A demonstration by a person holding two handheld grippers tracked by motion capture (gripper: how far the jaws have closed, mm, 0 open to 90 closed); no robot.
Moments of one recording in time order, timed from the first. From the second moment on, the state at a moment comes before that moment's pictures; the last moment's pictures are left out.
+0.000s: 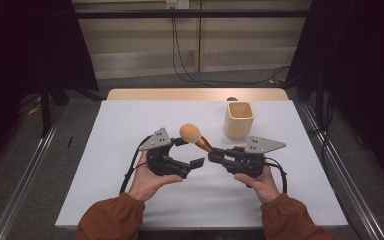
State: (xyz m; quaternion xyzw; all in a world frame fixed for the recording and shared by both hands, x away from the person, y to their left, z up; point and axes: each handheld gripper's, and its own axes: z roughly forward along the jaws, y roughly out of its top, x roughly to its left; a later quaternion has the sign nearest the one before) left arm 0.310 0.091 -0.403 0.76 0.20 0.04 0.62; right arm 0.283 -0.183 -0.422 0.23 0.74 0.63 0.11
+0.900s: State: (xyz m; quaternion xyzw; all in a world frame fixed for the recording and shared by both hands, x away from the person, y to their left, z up) left arm 0.317 0.079 -0.404 0.72 0.22 -0.02 0.66; right arm 0.283 -0.181 -0.425 0.22 0.73 0.63 0.10
